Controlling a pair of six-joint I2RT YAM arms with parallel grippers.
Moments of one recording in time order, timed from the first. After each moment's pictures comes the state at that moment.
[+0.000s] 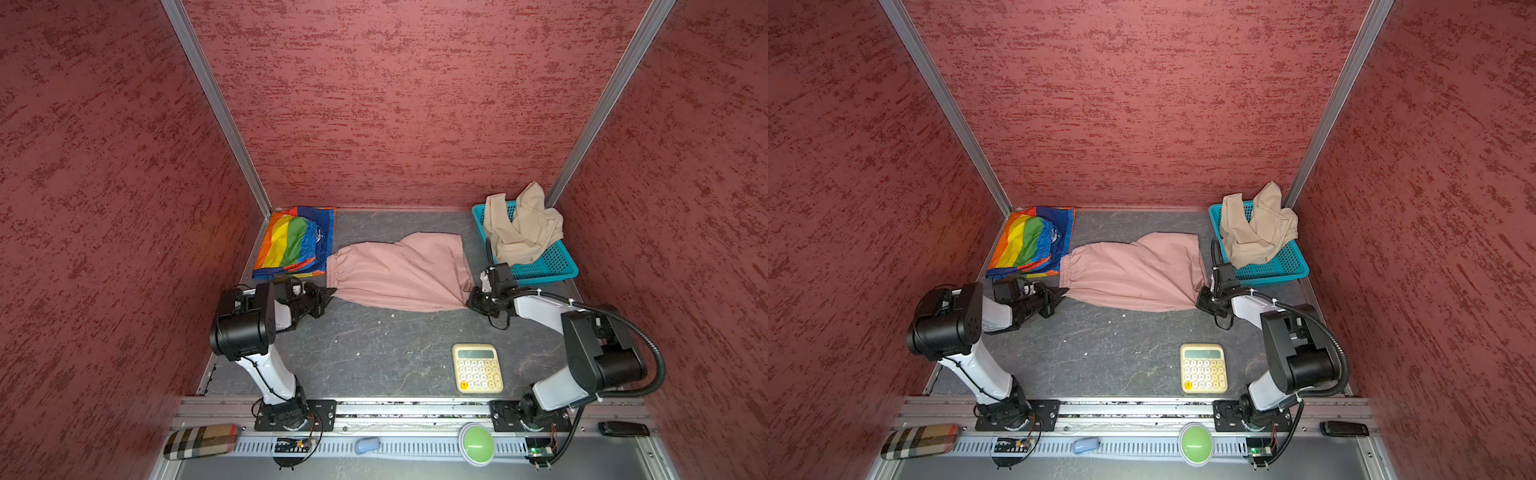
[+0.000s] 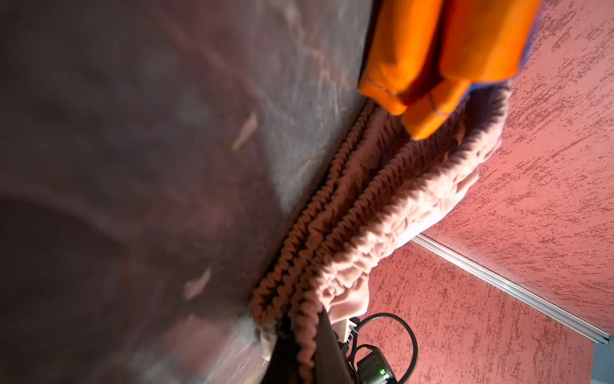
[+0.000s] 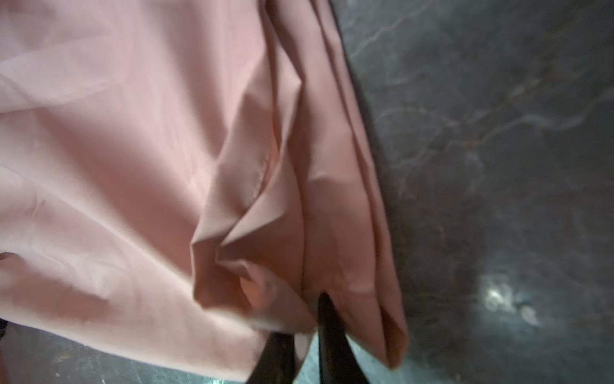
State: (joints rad) left arm 0.24 1.78 0.48 0.57 0.87 -1.30; right arm 0.19 1.56 0.72 -0.24 -0.24 0.58
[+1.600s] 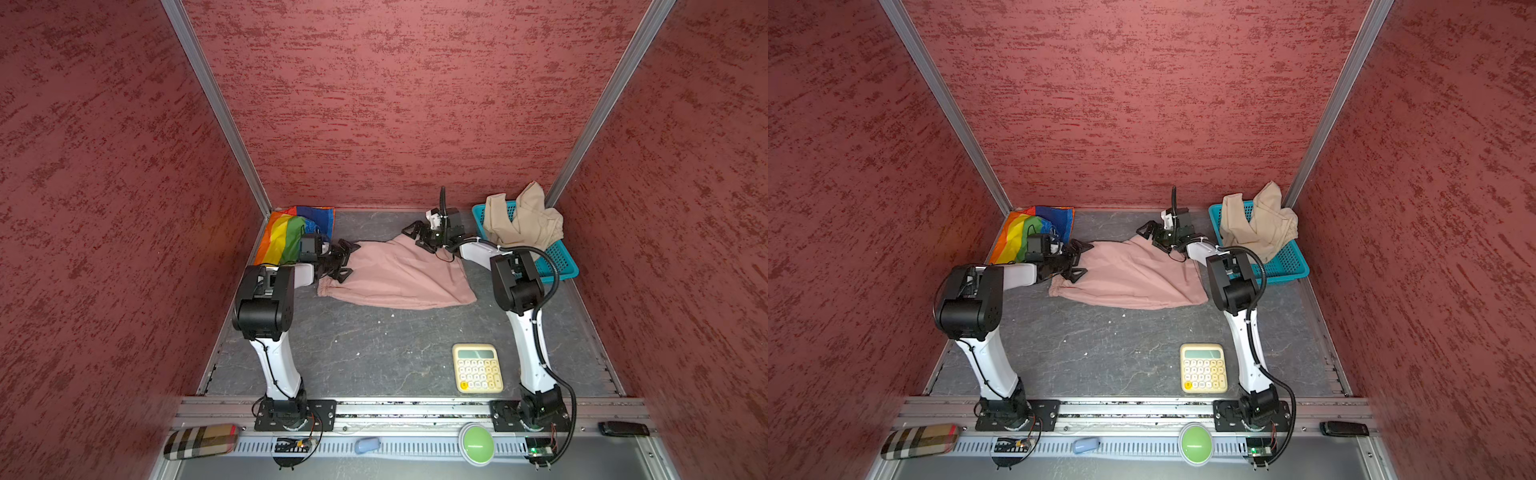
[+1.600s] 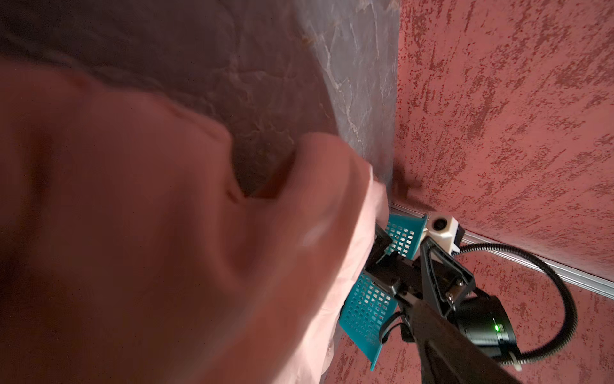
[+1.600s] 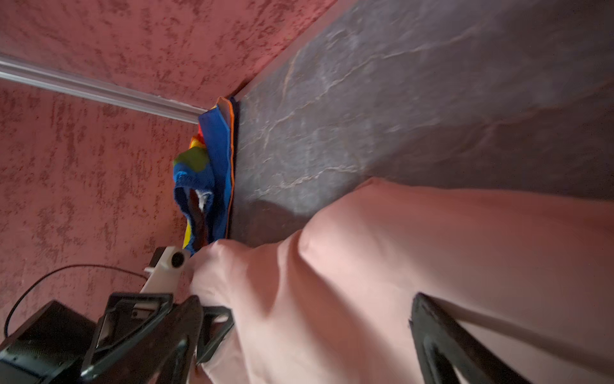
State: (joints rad) left arm -0.02 1.93 1.01 0.19 0.65 -1.18; right arm 0.28 2.42 1.80 0.03 -0.63 0.80
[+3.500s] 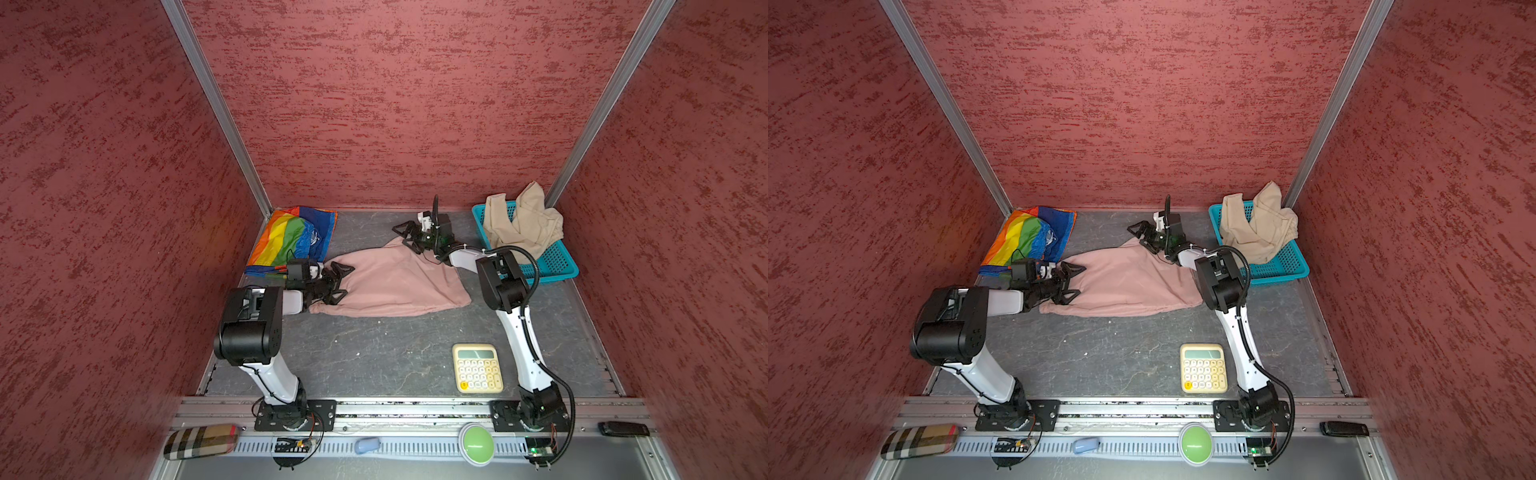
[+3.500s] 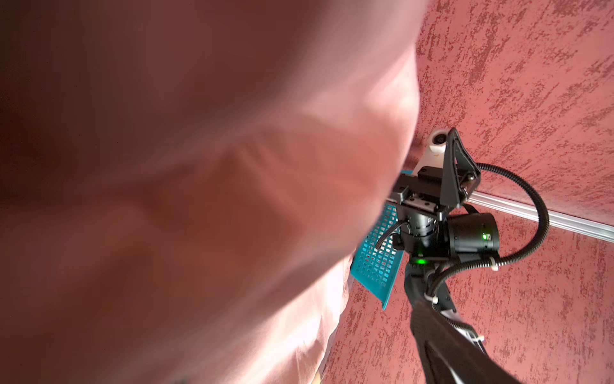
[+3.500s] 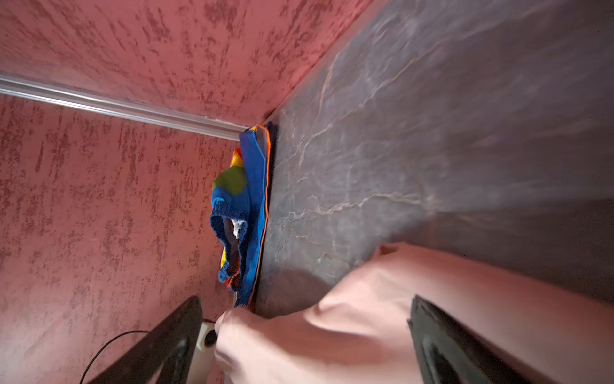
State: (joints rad) left arm 0.06 1.72 0.65 0.33 0.78 -1.09; right arm 0.31 2.53 1.83 0.34 -0.63 1.00
